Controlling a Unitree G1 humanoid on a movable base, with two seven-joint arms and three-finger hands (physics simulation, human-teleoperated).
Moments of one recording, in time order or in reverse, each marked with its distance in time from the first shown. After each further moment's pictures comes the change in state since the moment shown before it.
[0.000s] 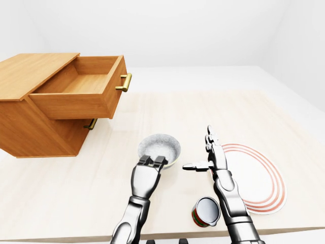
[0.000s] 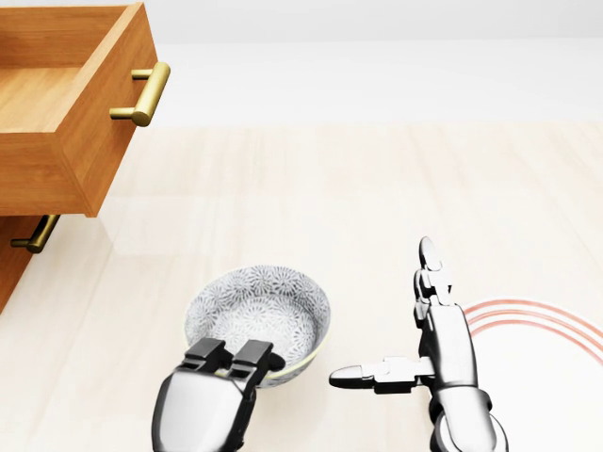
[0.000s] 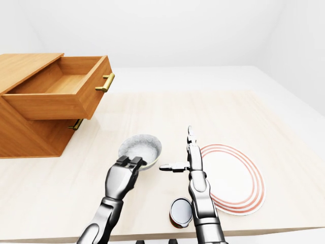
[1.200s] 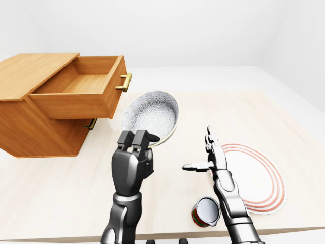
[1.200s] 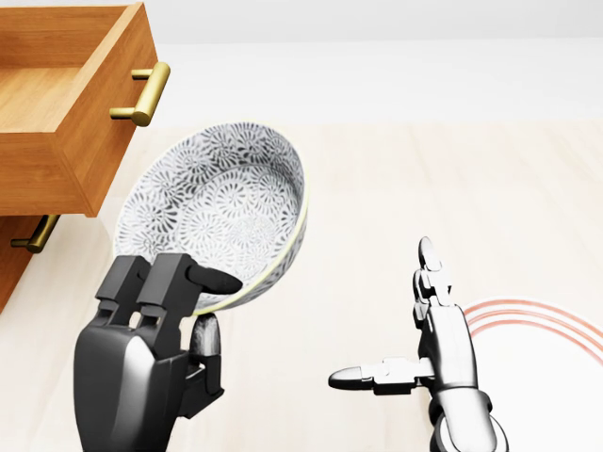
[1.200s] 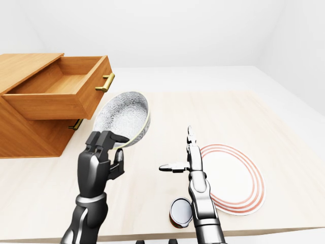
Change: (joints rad) left arm 0.076 -0.021 0.034 -0.547 -0.224 -0.001 -0.071; right arm 0.009 0.002 0.003 -0.016 0.001 0.002 0.003
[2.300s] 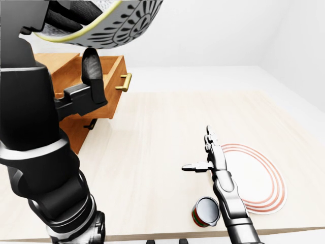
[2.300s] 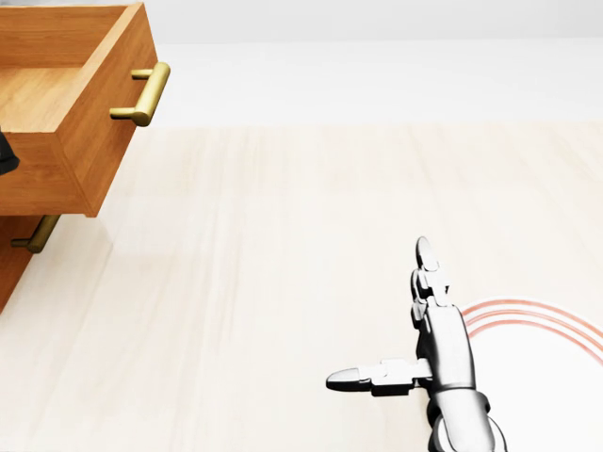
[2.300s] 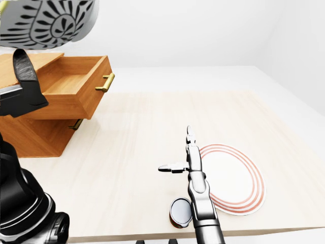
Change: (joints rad) left arm -0.752 0.195 0.439 -0.363 -0.376 0.175 -0.562; right arm 0.007 0.004 0.008 -0.013 -0.009 0.002 0.000
